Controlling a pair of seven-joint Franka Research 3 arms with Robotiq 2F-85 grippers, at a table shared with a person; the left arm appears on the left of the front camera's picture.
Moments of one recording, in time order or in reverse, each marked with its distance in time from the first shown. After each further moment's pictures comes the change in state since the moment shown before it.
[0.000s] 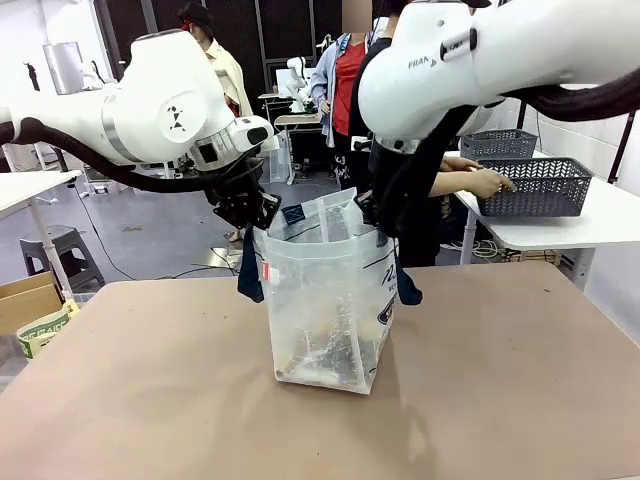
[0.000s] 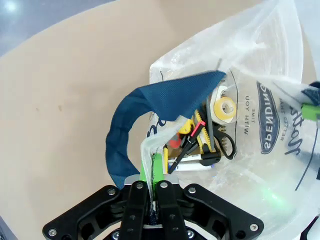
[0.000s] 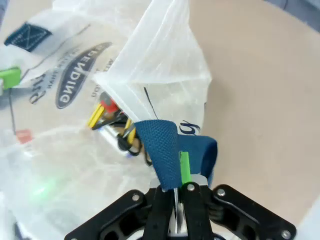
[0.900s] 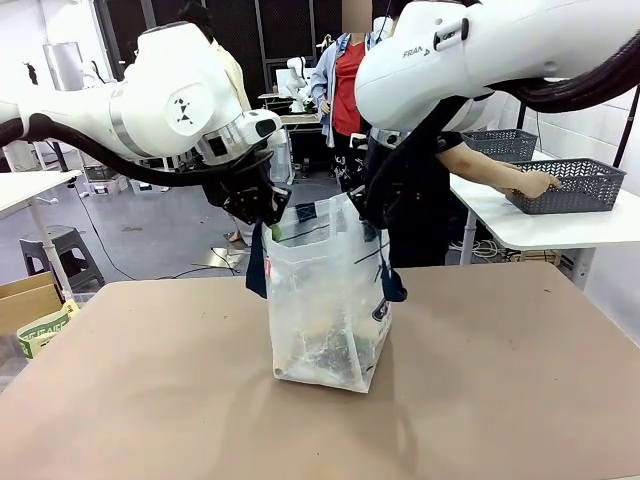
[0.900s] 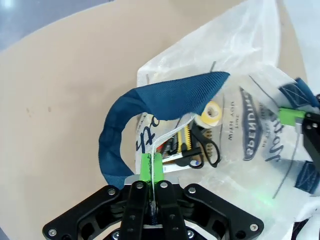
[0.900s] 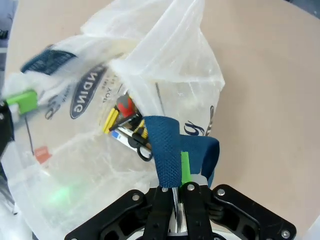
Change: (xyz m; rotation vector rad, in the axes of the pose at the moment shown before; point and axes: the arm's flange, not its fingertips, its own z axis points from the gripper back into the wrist) left arm 0.006 -0.019 0.006 -0.036 -0.020 0.020; right arm 0.017 0.003 -0.002 0.048 -0.007 -0.052
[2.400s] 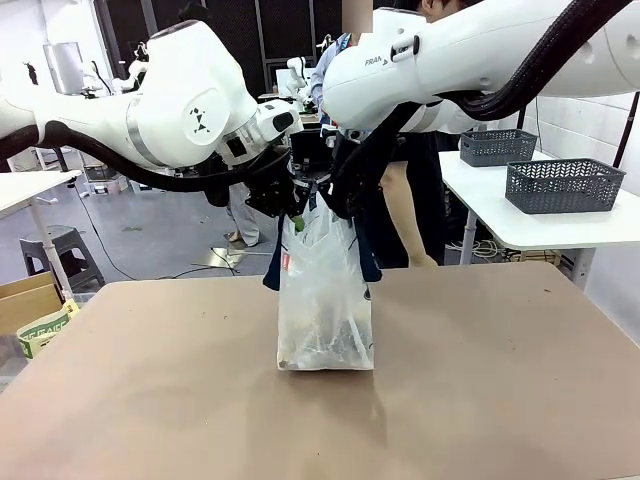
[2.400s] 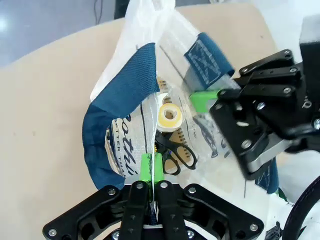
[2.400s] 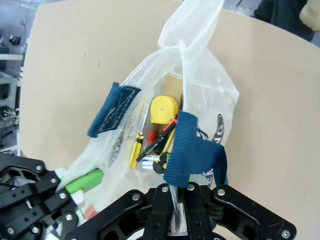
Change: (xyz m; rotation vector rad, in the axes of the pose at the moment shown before) left arm 0.003 -0.029 -0.003 -0.039 -0.114 -0.026; right arm 0.060 0.031 -0.018 0.057 -0.061 0.010
